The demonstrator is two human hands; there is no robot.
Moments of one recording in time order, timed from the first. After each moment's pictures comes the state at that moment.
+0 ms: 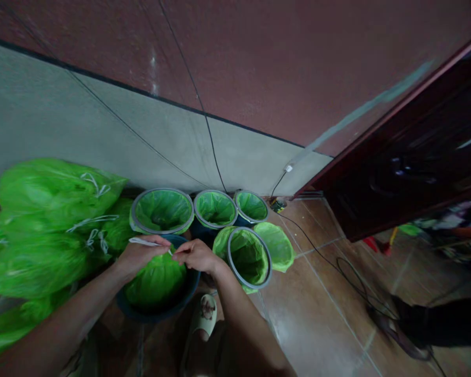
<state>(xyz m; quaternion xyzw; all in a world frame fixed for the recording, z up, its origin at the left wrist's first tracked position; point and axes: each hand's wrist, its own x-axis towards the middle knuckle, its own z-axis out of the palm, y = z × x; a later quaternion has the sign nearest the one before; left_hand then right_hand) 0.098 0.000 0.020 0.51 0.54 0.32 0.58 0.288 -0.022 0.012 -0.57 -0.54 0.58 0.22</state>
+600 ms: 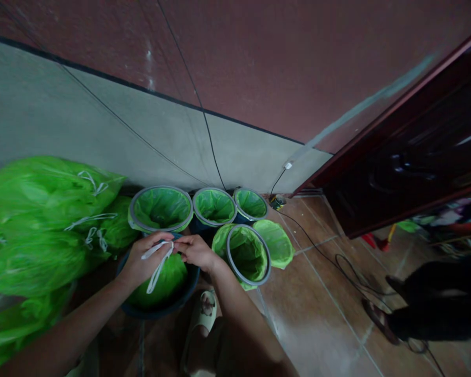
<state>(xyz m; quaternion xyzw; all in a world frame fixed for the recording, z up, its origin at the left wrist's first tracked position) 0.111 -0.015 0.005 0.65 0.50 0.40 0.42 0.275 -0.022 0.024 -0.57 -0.45 0.62 0.30</state>
